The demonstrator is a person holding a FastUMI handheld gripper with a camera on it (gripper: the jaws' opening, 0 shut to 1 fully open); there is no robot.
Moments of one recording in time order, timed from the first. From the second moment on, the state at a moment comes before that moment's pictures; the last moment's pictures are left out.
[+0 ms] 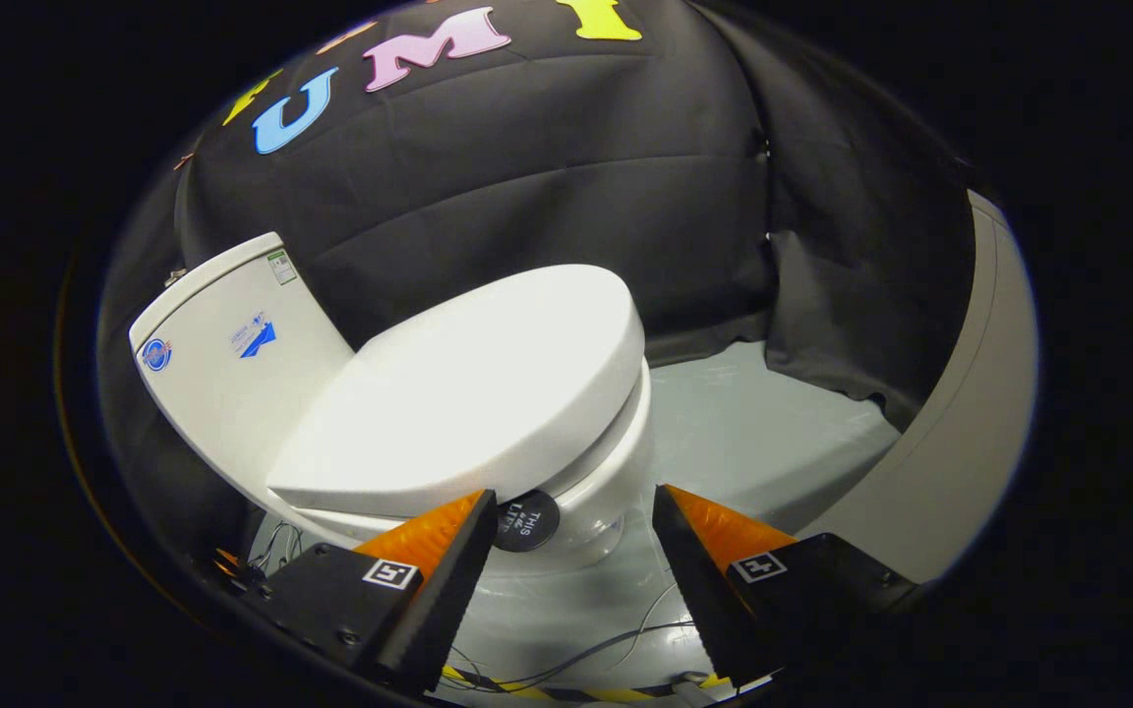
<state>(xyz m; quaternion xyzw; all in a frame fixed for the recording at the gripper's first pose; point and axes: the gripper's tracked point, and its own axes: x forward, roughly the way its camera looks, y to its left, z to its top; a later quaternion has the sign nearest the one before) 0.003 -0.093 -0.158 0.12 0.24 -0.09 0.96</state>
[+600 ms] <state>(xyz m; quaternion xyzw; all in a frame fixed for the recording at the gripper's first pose) 0.012 -0.074 -0.176 0.34 0.28 -0.06 0.90</state>
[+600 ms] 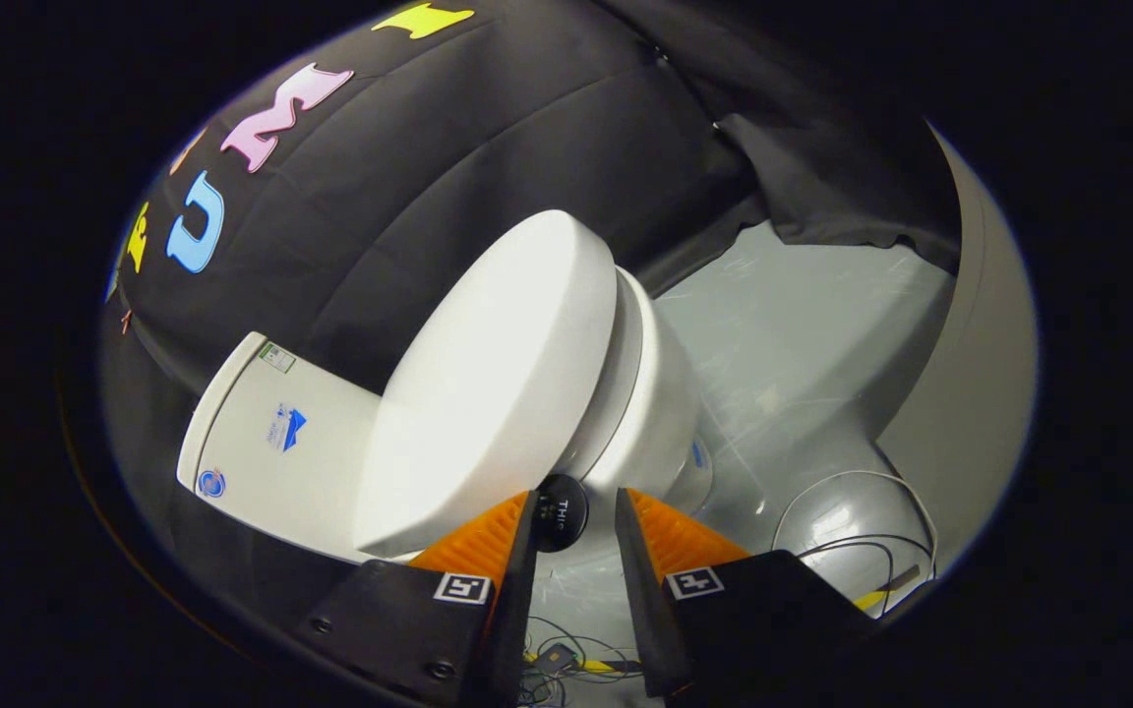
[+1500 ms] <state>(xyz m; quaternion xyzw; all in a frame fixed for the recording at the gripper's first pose) 0.016 -0.074 -0.162 0.42 0.27 -0.06 0.87</state>
